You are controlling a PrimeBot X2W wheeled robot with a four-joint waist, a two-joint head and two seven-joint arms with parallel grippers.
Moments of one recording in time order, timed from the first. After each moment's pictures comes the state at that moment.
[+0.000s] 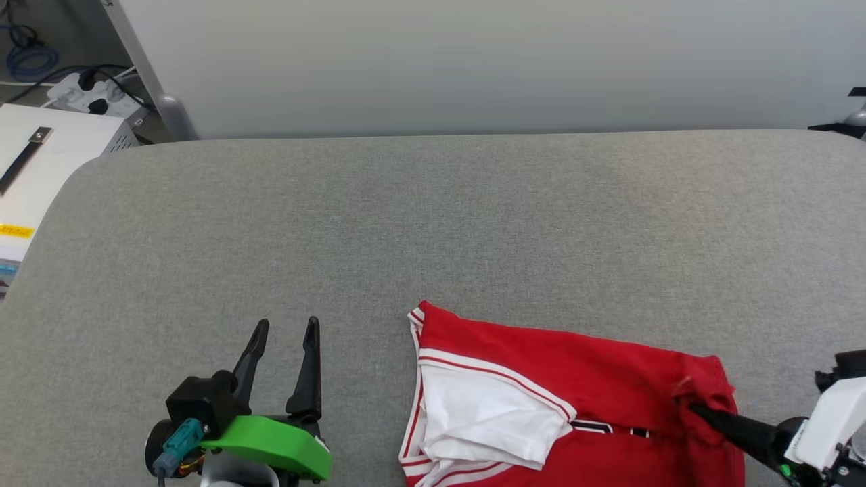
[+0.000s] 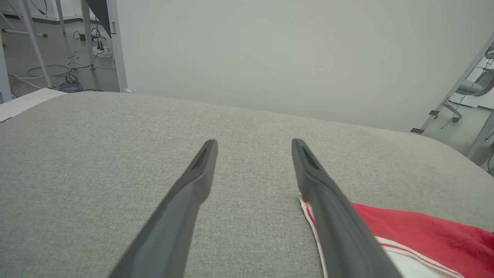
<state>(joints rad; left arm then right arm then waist) 0.00 0.19 -0.23 0.10 -0.43 0.03 -0.25 -0.02 -0.11 -0.36 0.07 1.03 0.13 1.08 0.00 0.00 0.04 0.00</state>
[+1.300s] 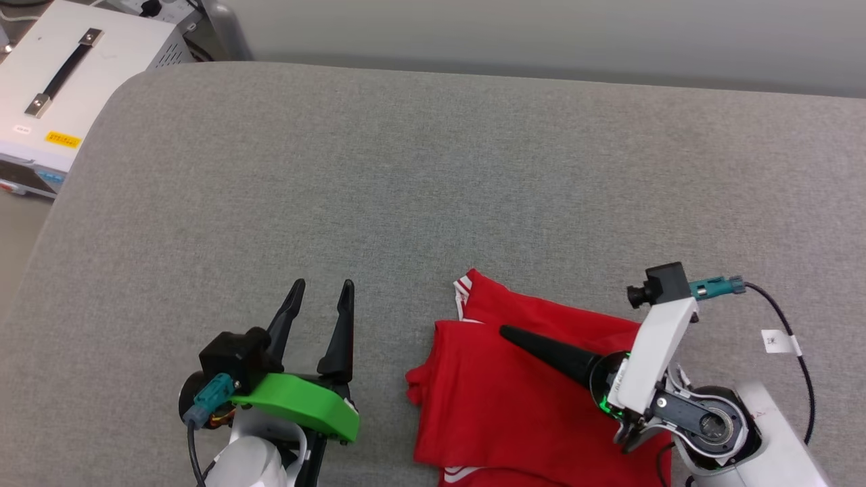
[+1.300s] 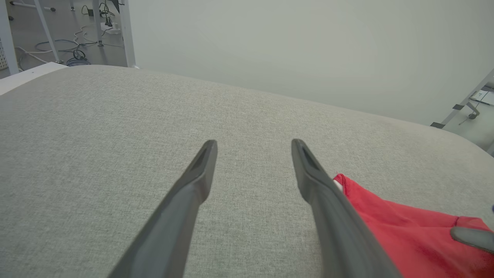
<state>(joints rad) -0.13 0.16 -0.28 0.18 -0.43 -0.01 -0.25 -0.23 -0.12 0.27 0.13 1.30 0.13 0.71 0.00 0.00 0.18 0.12</state>
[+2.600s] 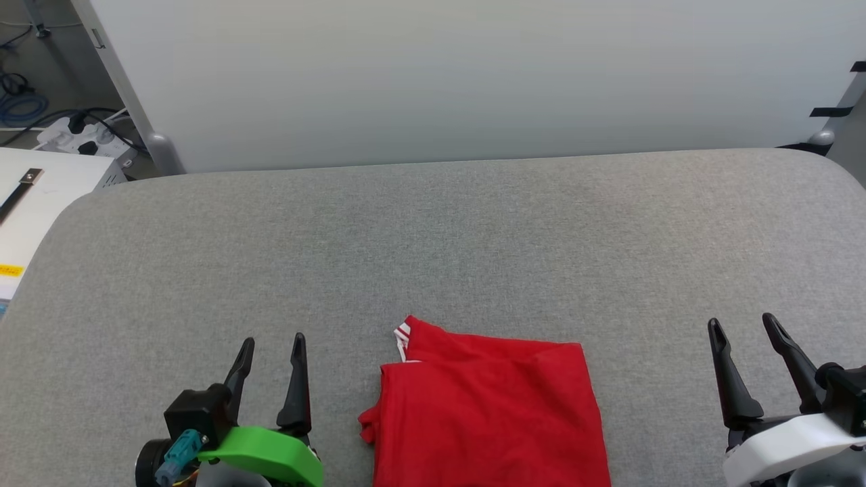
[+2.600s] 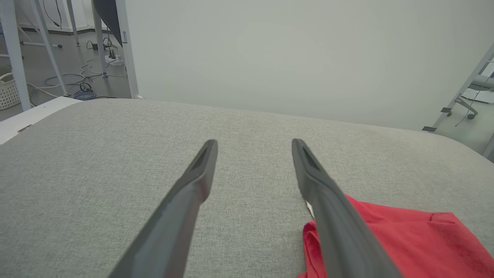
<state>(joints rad) 0.02 0.20 -0.22 0.14 -0.41 0.08 -0.25 0.13 -0.16 -0.02 -0.15 0.23 0.13 -0.04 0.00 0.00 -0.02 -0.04</state>
